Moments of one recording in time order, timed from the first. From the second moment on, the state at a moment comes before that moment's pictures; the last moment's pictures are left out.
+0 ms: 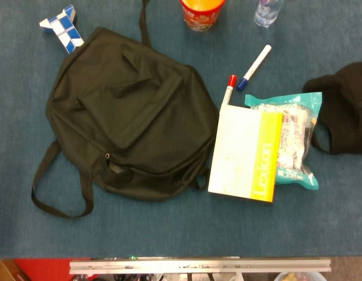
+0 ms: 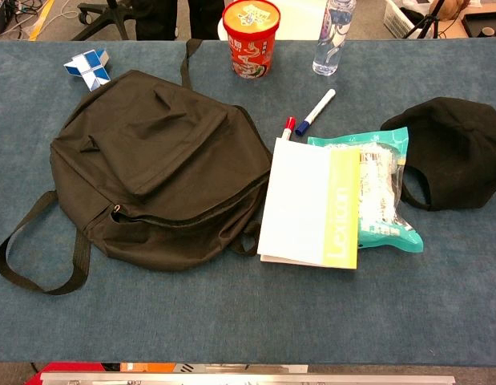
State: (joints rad) left arm -0.02 -1.02 0.01 -1.76 1.57 1.55 0.12; right arm 0.15 -0.99 -0.09 -1.39 -1.75 1.53 0.02
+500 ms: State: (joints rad) left arm -0.01 -1.02 0.01 -1.75 1.57 1.55 0.11; right arm 0.16 -0.99 -0.08 -1.41 -1.77 1.52 0.01
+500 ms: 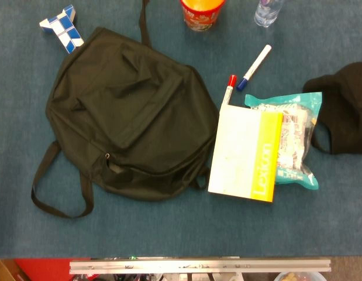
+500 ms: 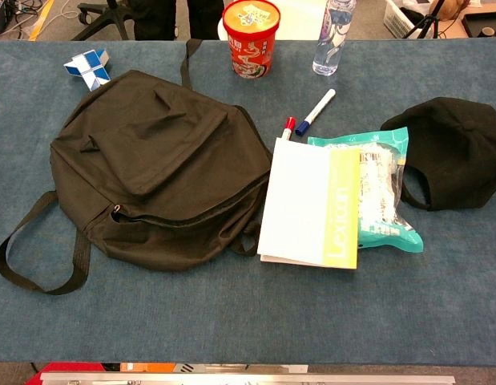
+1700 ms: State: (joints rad) left arm 0.02 -1.00 0.02 -1.71 1.55 1.56 0.04; right arm 0.43 -1.36 -0.13 -1.46 -2.04 1.16 -0.23
